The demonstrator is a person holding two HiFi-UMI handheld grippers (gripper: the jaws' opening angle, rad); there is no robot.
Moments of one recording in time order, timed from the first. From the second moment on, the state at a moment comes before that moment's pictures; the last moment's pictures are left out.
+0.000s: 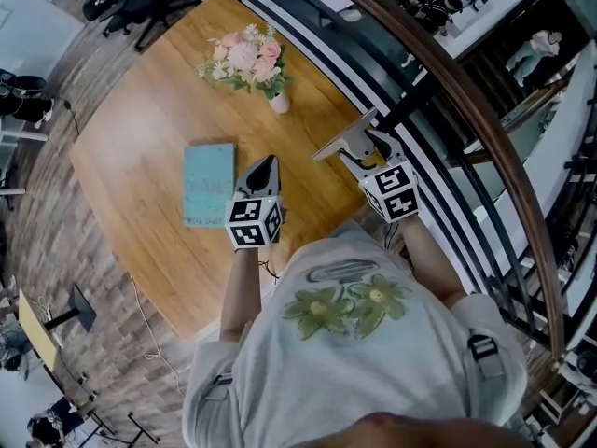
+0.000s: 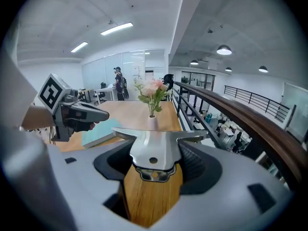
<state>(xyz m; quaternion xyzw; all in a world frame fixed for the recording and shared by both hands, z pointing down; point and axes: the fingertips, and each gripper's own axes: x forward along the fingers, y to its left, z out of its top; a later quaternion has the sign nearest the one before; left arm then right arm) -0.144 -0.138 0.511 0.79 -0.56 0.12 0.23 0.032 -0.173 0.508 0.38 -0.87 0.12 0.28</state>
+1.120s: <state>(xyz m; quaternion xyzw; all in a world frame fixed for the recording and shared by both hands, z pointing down) -0.124 -0.122 0.479 0.81 -0.54 0.11 0.20 0.016 -0.151 0.420 0.38 -0.90 0.08 0.19</state>
